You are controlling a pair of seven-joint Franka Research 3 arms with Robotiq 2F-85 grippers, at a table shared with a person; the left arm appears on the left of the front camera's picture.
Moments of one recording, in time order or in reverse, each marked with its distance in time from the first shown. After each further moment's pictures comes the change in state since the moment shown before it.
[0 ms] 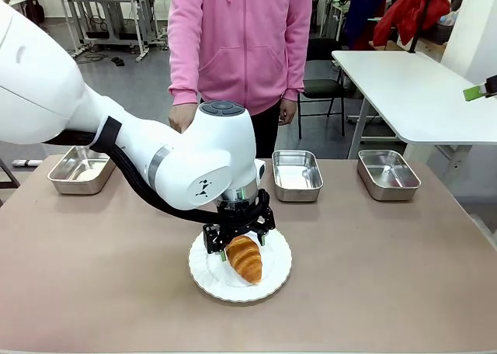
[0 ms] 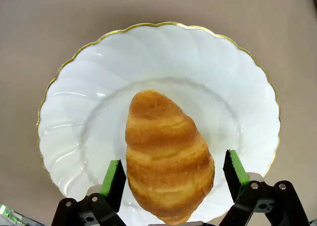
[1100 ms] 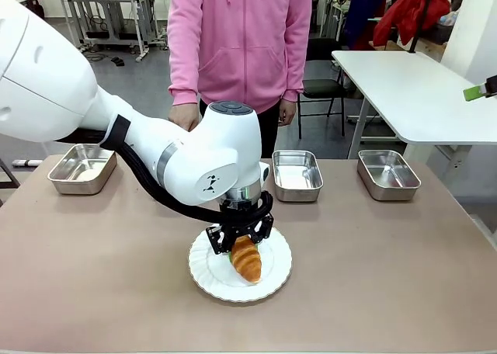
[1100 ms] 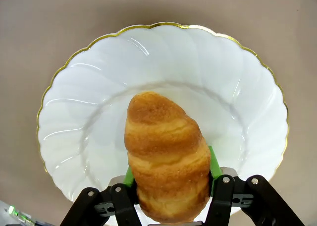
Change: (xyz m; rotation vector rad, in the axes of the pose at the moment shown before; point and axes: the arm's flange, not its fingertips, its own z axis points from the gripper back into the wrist) left arm 0.004 -0.006 -0.006 0.049 0.026 -0.040; right arm 0.000 0.000 0.000 0.000 0.000 0.000
